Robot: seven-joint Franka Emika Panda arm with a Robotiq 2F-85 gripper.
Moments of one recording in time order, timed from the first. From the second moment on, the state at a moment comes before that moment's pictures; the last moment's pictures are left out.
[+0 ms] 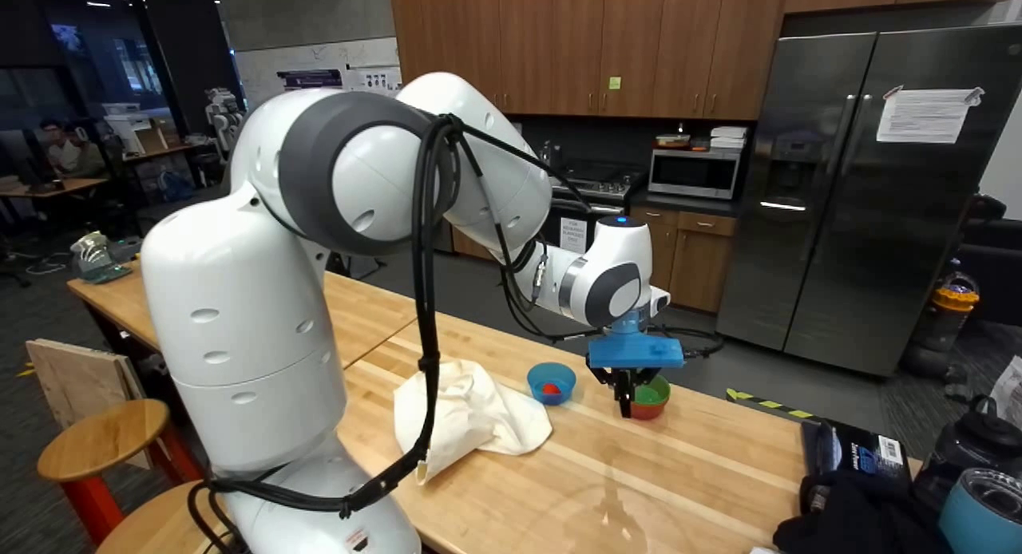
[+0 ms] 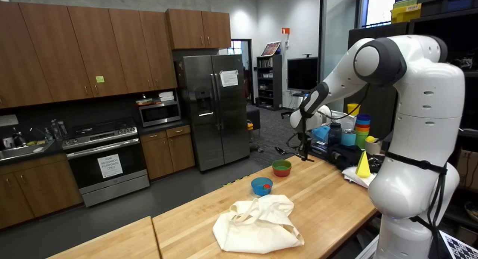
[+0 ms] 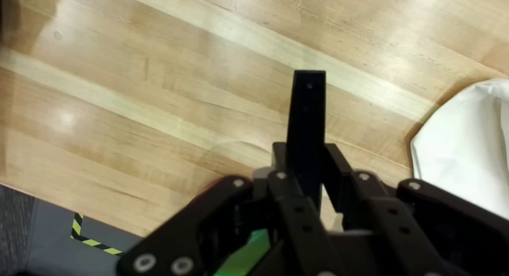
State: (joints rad) arm -0.19 0.01 -0.16 -2.38 -0.06 2.50 -0.65
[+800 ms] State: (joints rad) arm -0.24 0.01 -0.24 -2.48 -0.06 2.58 -0.61
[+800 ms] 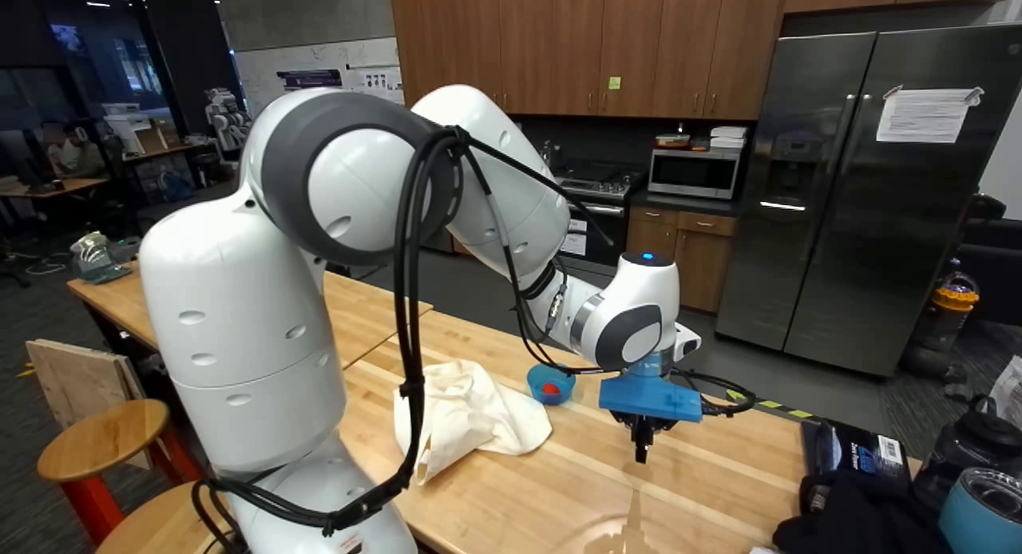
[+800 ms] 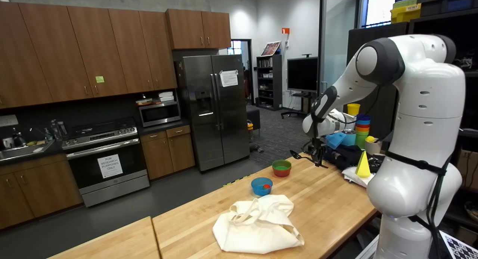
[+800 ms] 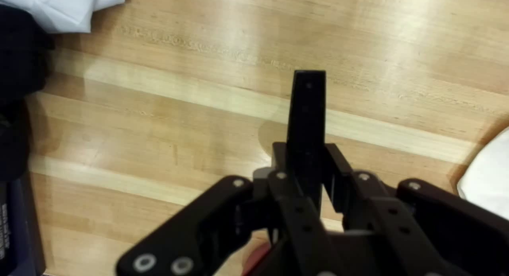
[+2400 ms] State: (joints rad) arm -0.23 0.01 -0.24 -2.49 -0.16 2.59 -0.54
